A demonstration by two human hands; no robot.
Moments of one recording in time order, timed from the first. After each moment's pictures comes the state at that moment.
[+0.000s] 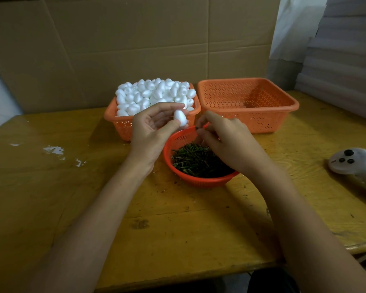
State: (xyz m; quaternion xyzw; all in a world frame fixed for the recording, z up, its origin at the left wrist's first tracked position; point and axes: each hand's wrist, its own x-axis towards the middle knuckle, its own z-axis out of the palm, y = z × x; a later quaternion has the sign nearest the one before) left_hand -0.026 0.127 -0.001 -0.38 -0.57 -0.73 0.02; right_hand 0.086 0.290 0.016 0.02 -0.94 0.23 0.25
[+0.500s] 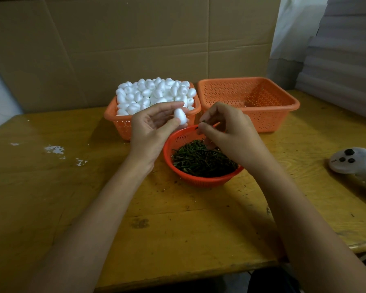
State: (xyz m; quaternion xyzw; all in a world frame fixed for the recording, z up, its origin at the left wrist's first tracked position) left_hand -0.028 0.127 -0.002 -0.36 -0.58 -0.73 0.02; right_hand 0.087 0.289 0.022 -0.02 -0.87 0.41 0.28
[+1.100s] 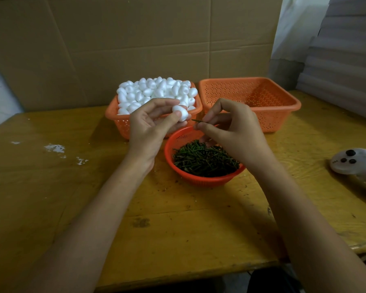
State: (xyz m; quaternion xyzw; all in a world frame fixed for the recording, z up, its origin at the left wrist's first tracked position) left_hand -0.024 0.125 0.004 -0.33 -0.54 -0.77 -0.01; right_hand 0.089 0.289 0.021 0.01 -0.83 0.48 0.30
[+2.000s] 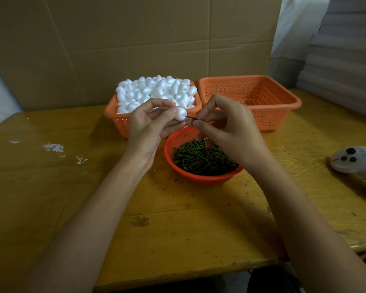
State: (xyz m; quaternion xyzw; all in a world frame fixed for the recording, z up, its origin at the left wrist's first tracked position) left_hand -0.024 0.123 0.006 -0.30 -0.53 -0.79 -0.07; right_hand 0.089 0.285 0.021 0.06 -0.84 0.45 0.31
